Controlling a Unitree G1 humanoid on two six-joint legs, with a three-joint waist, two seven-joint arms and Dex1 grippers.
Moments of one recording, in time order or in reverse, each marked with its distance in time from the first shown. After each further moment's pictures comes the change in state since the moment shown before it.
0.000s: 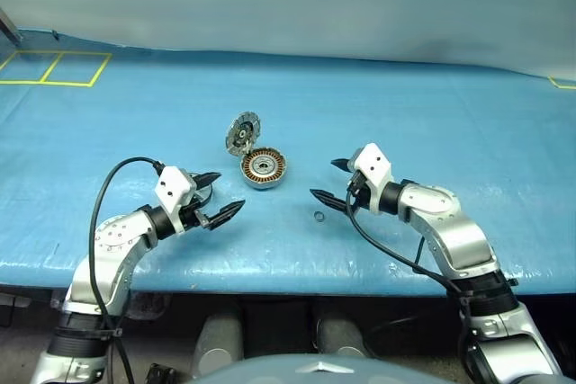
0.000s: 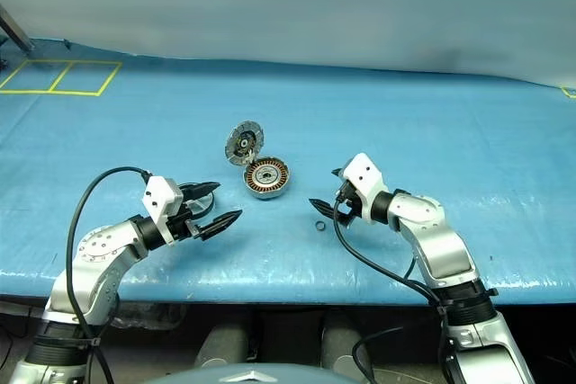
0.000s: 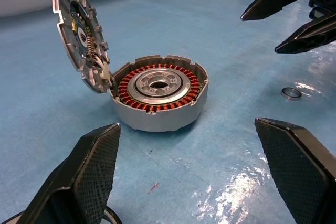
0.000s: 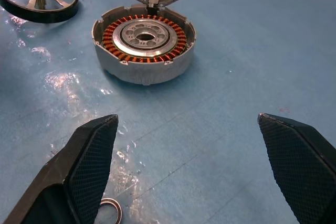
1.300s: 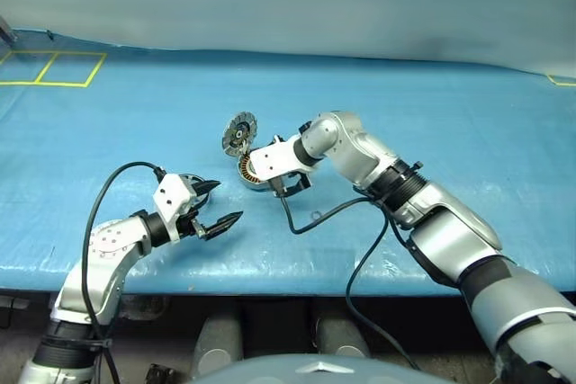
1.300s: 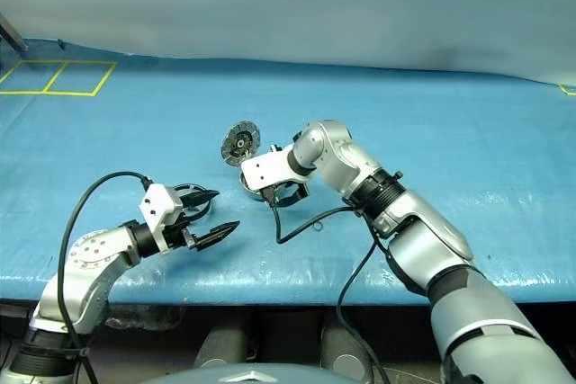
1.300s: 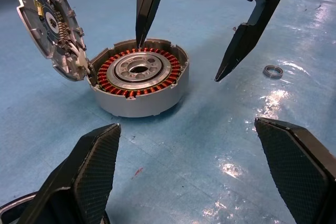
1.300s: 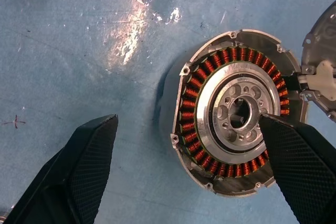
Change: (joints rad) left arm 0.062 0.054 -0.009 -0.062 0.019 0.004 -0.010; right arm -0.736 0.191 0.569 0.640 -0.539 -0.348 0.433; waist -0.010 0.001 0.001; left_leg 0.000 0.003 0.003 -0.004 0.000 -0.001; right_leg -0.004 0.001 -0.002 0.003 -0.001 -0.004
